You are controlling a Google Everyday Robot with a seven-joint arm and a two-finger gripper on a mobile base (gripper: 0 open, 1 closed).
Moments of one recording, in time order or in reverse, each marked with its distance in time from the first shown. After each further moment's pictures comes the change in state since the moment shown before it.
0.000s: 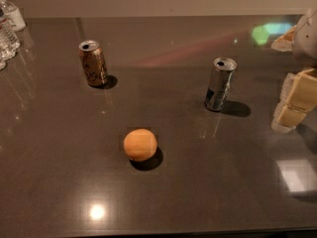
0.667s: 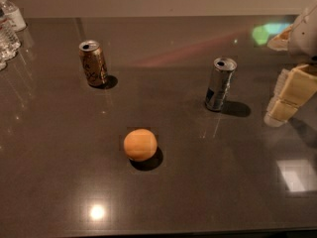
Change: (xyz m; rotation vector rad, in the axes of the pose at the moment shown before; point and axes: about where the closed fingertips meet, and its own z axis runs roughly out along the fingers) arm -0.004 -0.012 0.008 -0.008 -0.056 0.029
